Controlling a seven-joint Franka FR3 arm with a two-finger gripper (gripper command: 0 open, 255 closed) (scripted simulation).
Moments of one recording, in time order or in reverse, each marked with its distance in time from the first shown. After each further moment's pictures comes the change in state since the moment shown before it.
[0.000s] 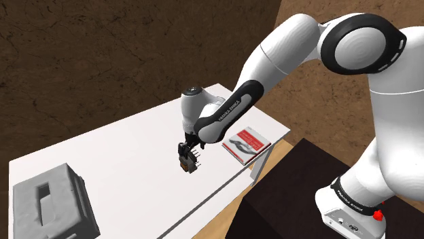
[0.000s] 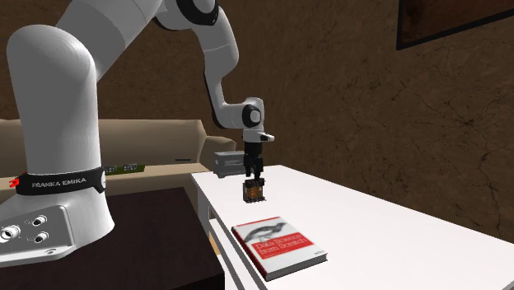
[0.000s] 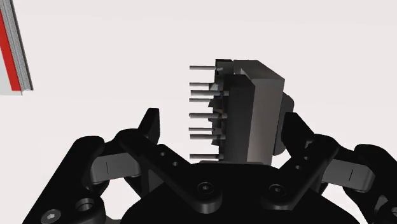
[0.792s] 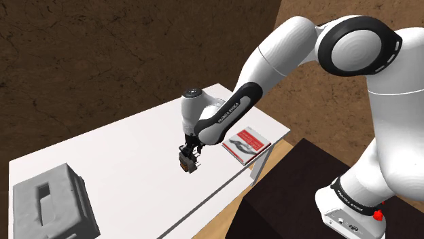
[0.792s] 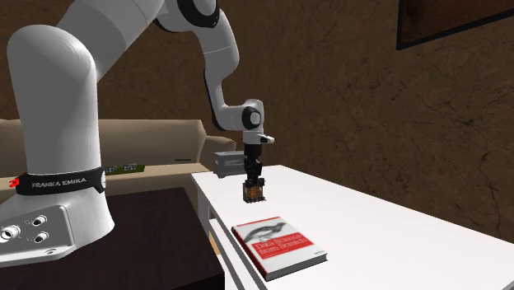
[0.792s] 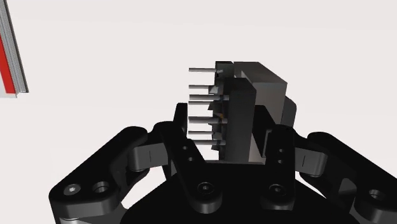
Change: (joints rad) arm 0.005 0.016 -0.005 0.004 -0.005 0.013 0.005
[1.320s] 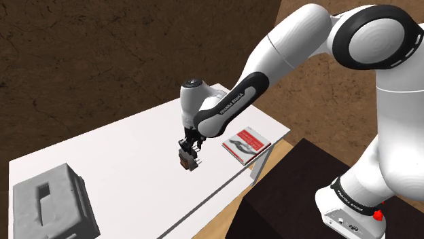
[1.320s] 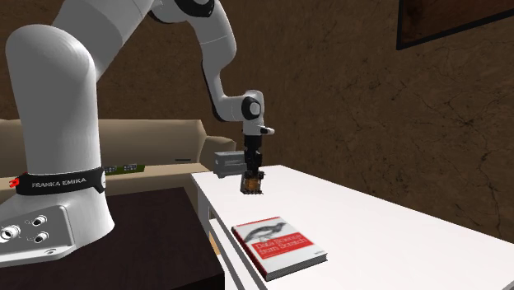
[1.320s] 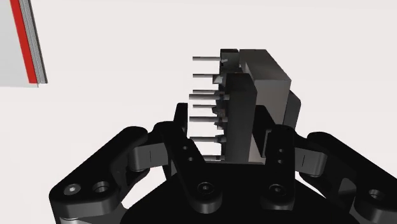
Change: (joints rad) arm -0.018 -0.078 0.023 -0.016 0.024 -0.062 -0.017
